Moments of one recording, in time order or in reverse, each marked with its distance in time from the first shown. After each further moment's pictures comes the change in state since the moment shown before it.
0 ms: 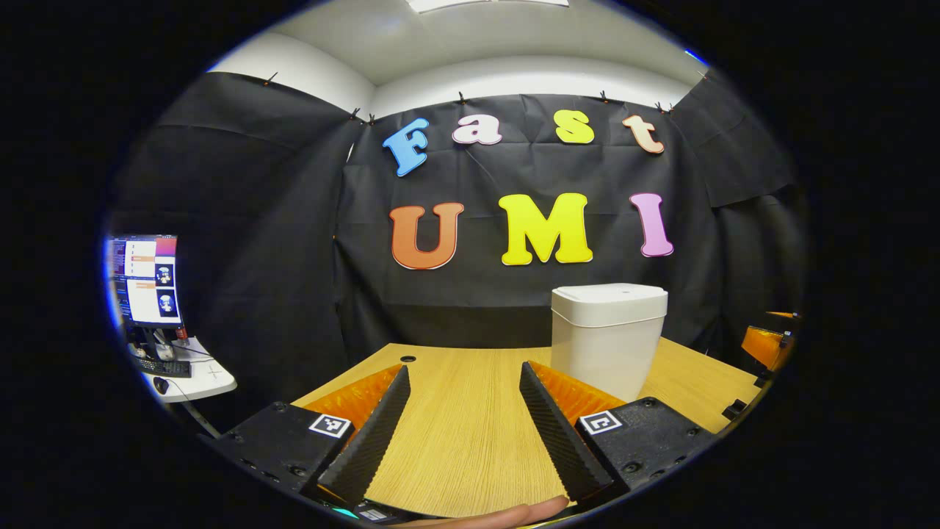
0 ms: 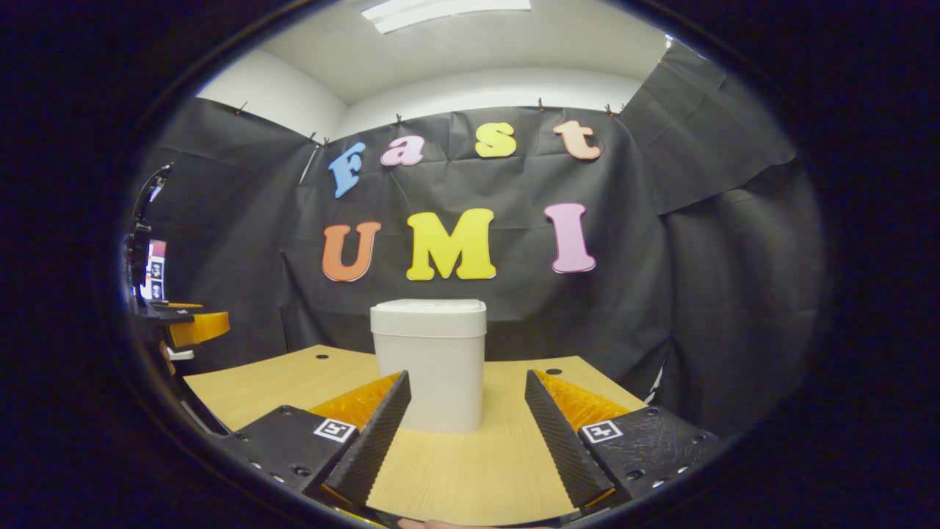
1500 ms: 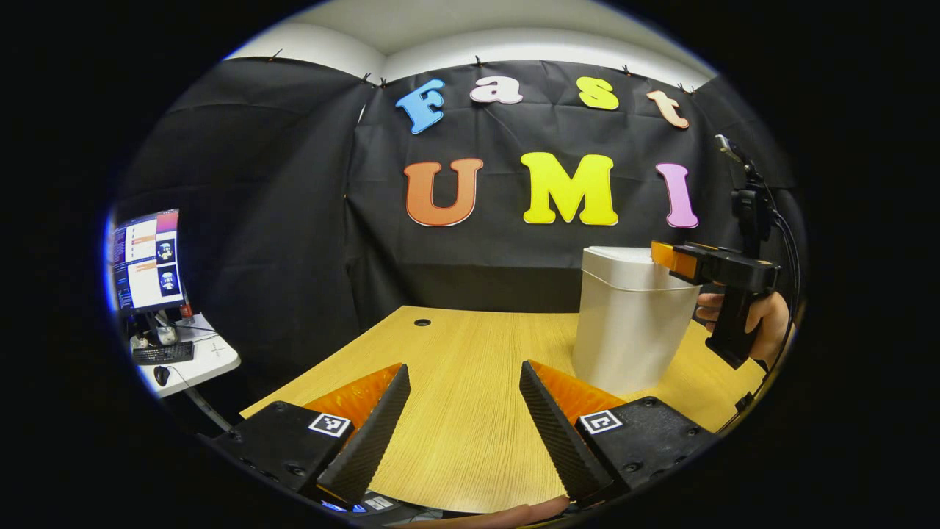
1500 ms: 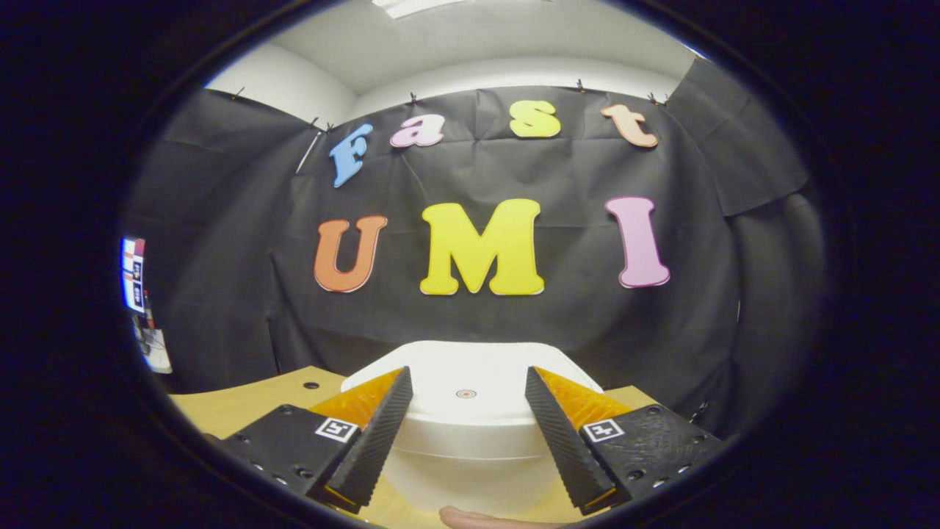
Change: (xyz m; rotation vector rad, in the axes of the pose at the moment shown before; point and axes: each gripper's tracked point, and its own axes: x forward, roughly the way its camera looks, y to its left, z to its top) left arm 0.027 0.035 -0.048 -0.033 0.174 0.060; right arm 0.243 0.094 0.046 0.010 -0.003 0.089
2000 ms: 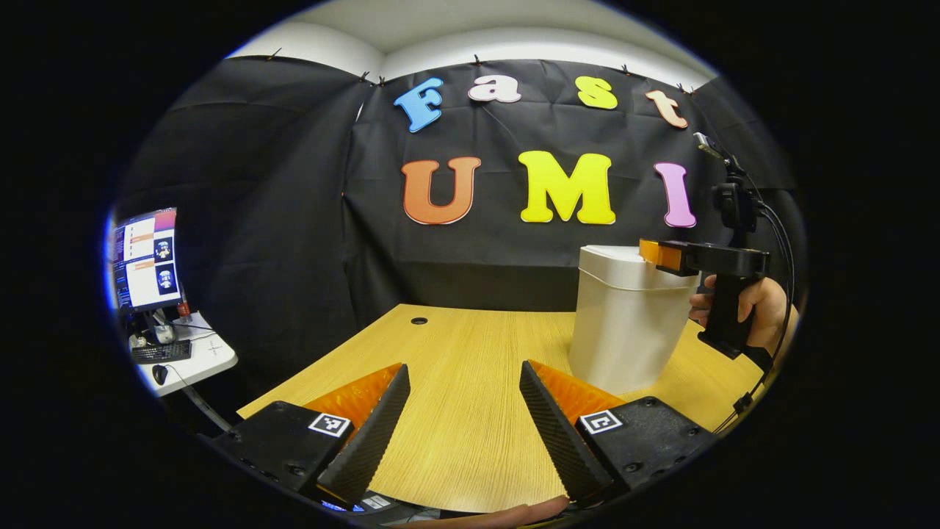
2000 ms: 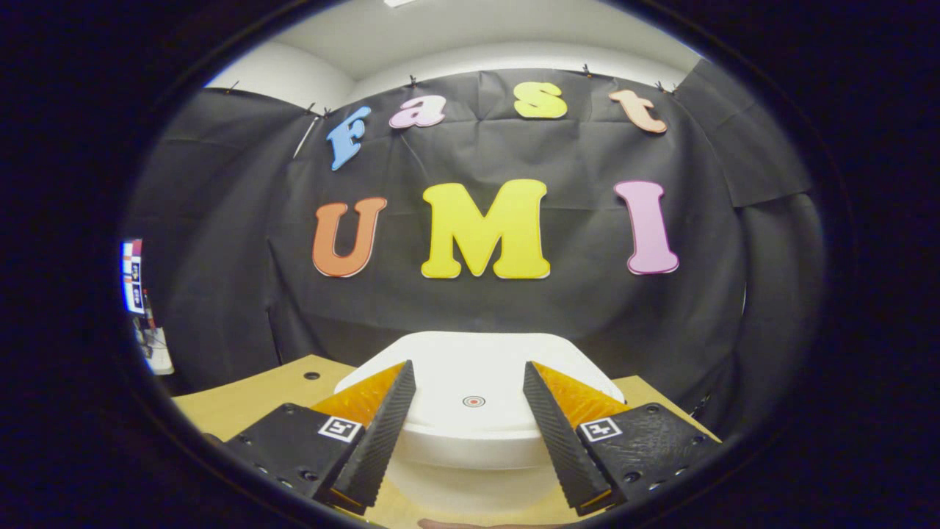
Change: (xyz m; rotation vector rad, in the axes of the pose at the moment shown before) left arm 0.001 -0.005 0.000 0.000 0.003 -0.014; right arm 0.021 0.004 -0.009 -0.031 0.073 -0.008
